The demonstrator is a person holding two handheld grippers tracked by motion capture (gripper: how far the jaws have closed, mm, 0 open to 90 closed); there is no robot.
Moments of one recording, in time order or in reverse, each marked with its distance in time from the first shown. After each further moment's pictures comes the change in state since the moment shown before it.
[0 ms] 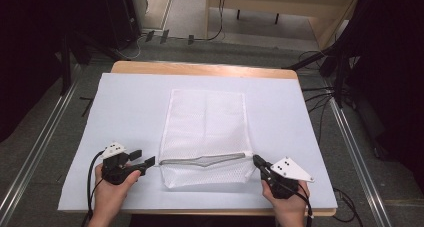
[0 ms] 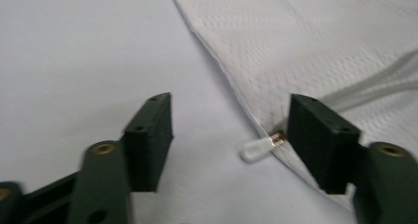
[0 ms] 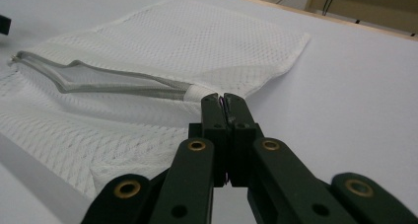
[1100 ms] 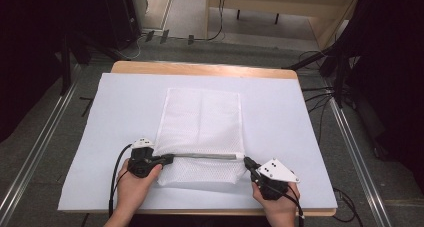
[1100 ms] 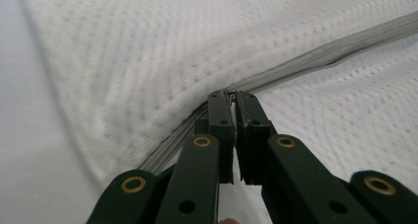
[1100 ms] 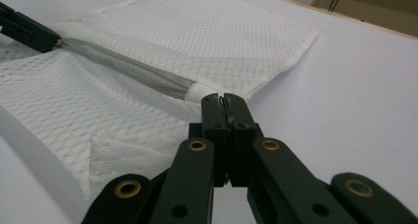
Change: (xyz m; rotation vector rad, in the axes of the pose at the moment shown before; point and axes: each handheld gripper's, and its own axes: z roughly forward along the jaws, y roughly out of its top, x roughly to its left) left arm -0.036 0.015 0.045 0.175 -0.133 -0.006; right arm 0.022 0.000 0.013 0.028 -0.005 -0.054
